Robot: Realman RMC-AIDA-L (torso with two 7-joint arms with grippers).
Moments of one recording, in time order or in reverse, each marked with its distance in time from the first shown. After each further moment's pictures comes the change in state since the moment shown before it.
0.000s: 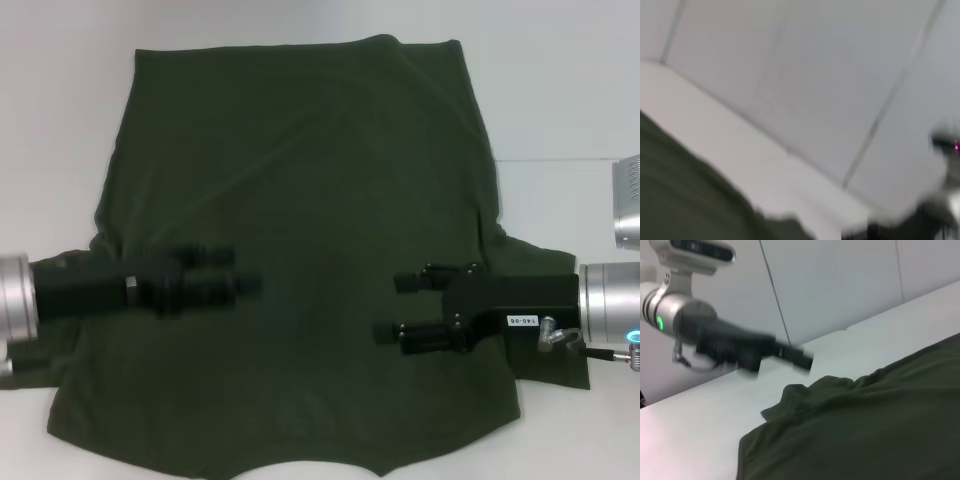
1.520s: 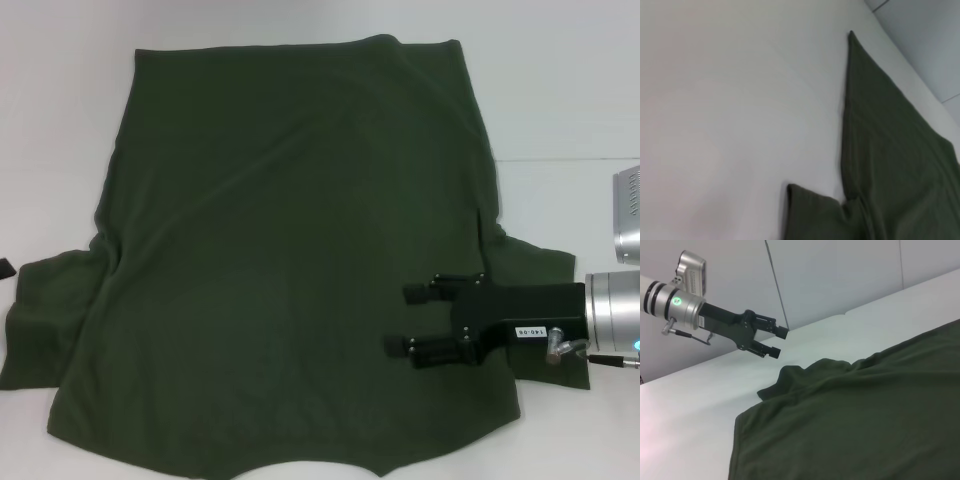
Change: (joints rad) left arm 0.118 0.049 -0.316 0.123 0.299 -0.408 -0.748; right arm -0.013 -0.015 -0.042 0.003 -0.001 0.018 -0.026
